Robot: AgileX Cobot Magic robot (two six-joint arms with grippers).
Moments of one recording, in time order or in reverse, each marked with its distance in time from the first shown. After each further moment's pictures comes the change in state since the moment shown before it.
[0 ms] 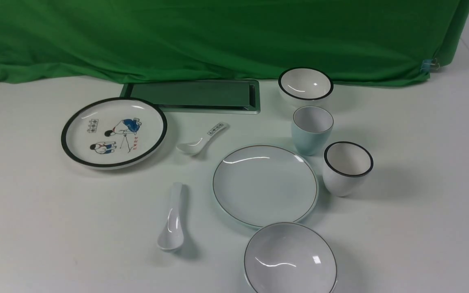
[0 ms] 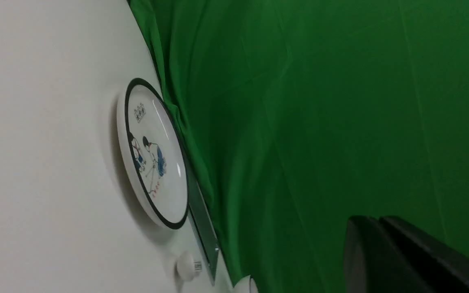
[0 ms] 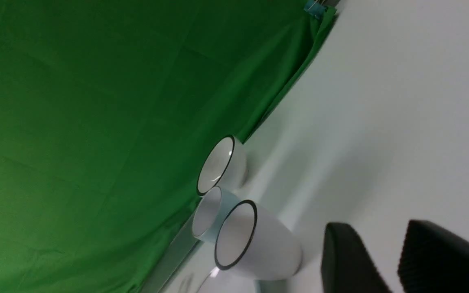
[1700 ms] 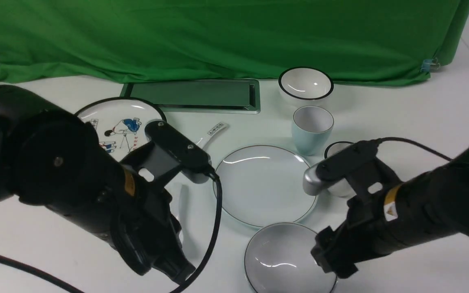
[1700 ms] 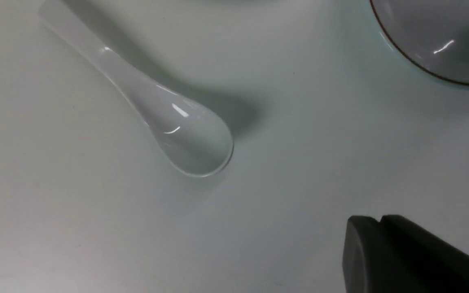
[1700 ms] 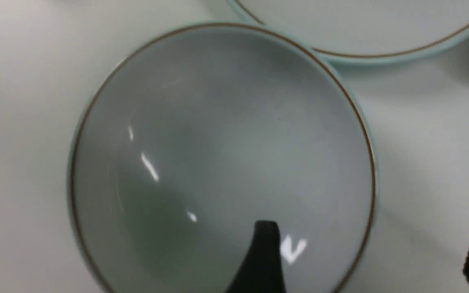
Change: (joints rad) right arm 0.649 1.488 -0.879 0.007 0.408 -0.922; left arm -0.734 1.342 -0.977 0.648 0.850 0.746
